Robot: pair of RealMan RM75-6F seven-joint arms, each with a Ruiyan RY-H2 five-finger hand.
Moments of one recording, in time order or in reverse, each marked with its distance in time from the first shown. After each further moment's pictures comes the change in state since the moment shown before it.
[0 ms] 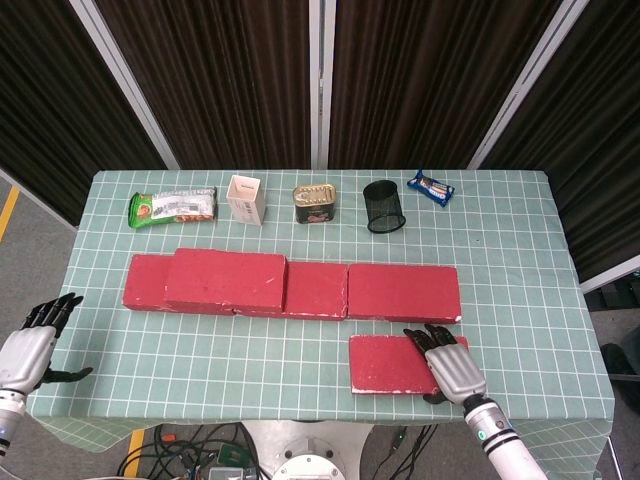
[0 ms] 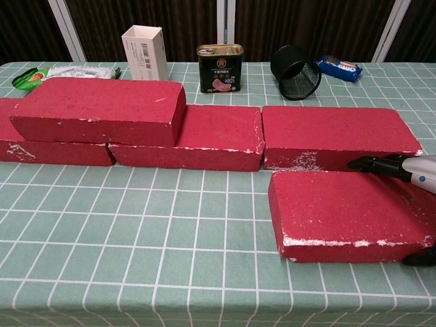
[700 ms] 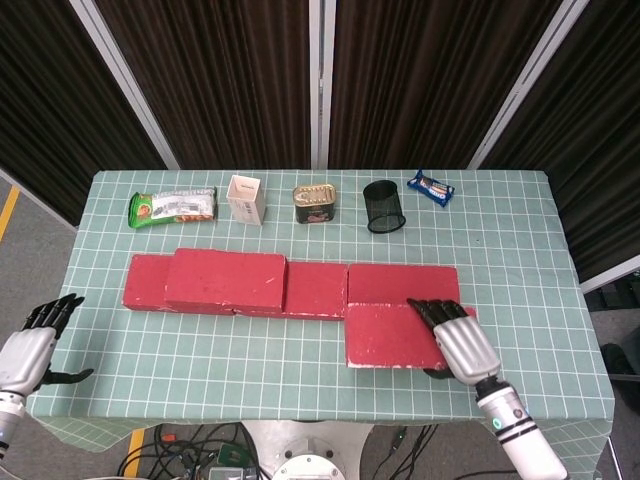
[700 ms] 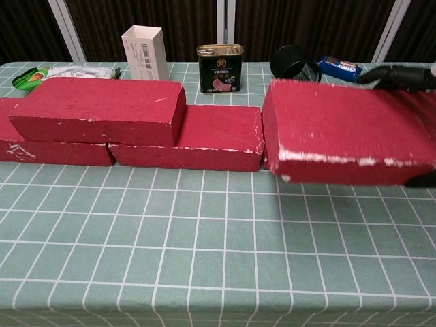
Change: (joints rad) left arm 0.020 0.004 -0.018 -0.002 0.038 0.008 -0.016; right arm 0.043 0.131 0.101 -0.100 -0.106 0.079 0.073
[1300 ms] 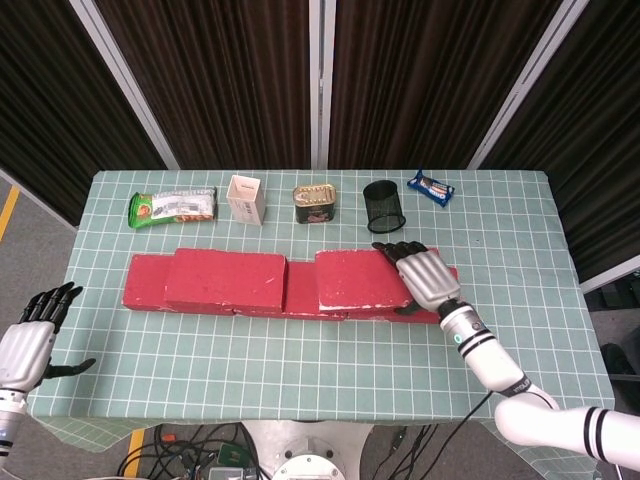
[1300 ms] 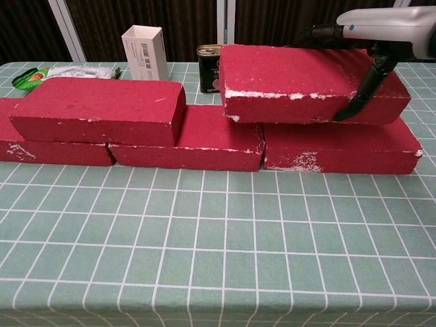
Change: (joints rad) left arm 0.027 -0.041 -0.036 0.020 0.038 0.084 0.033; right arm 0.360 -0.052 0.200 0.218 0.393 -0.324 0.026
